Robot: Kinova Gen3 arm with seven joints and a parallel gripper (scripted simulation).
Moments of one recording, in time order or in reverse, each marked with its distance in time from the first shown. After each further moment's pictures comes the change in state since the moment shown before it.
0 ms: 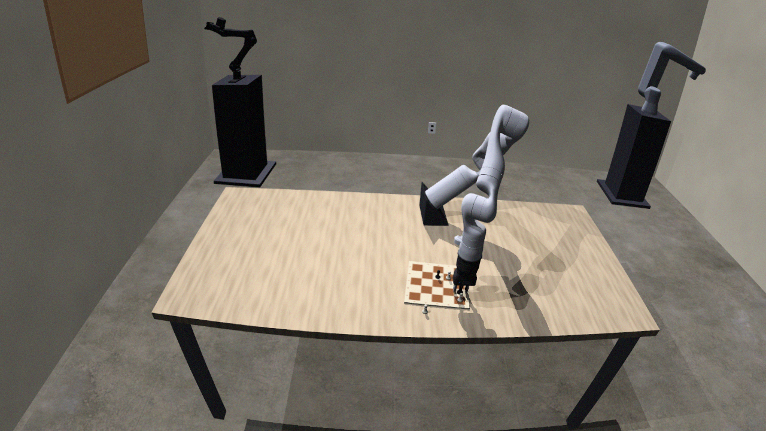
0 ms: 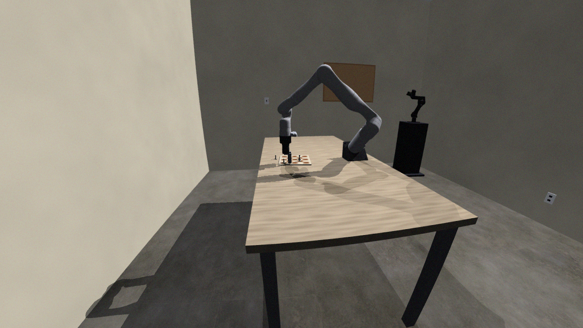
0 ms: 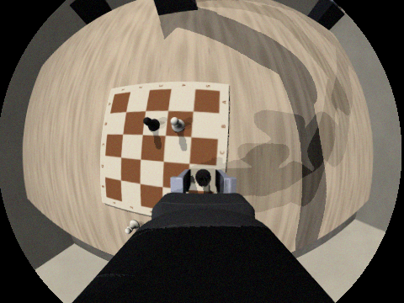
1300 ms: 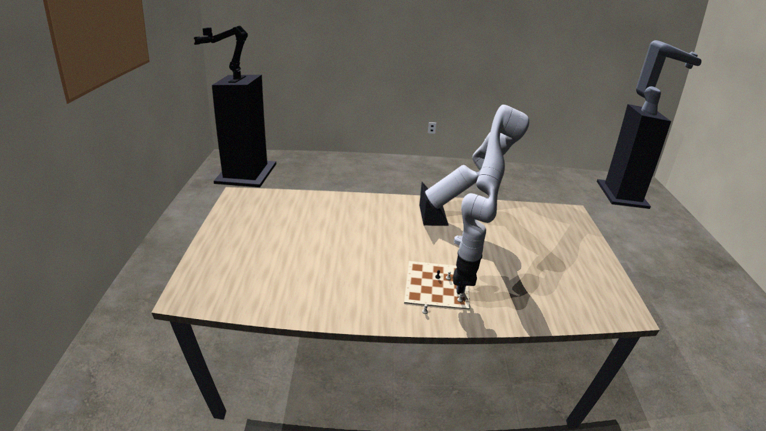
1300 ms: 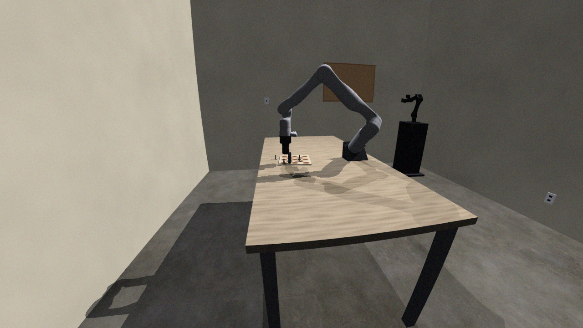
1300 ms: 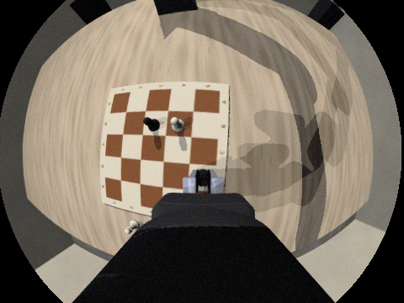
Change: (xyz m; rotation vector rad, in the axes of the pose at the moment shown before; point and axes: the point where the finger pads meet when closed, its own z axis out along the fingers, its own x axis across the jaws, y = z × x) arm 0.000 0.000 0.000 0.000 0.000 0.000
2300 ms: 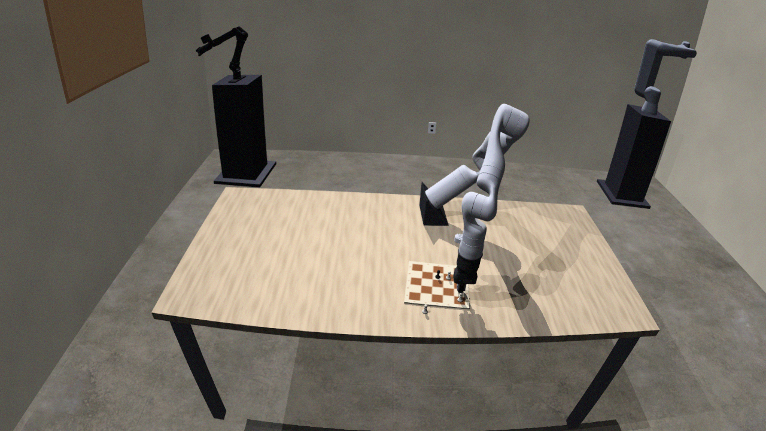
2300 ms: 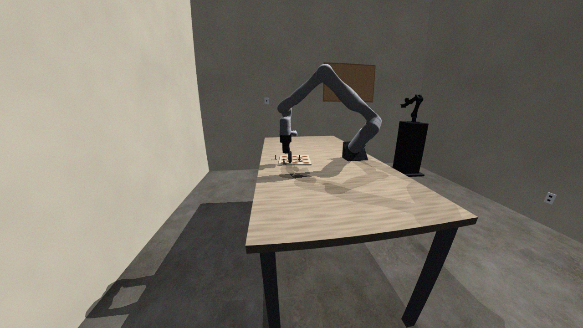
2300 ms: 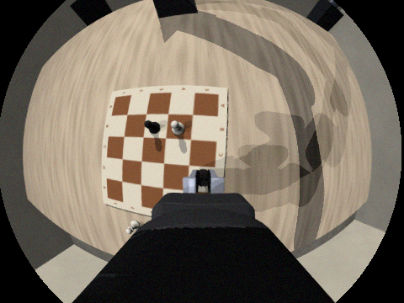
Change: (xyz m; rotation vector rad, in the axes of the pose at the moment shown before) arm 0.001 -0.003 -0.006 0.009 0.003 0.000
